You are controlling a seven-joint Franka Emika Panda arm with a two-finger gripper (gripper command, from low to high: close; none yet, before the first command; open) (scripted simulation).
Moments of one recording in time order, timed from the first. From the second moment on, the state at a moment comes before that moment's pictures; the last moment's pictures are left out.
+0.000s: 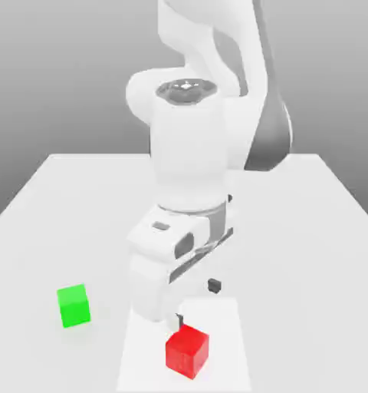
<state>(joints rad) 0.27 0.15 -0.24 -2.56 0.11 2.73 -0.29</state>
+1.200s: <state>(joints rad) -0.12 0.10 -0.40 -2.75 0.14 2.84 -0.66</state>
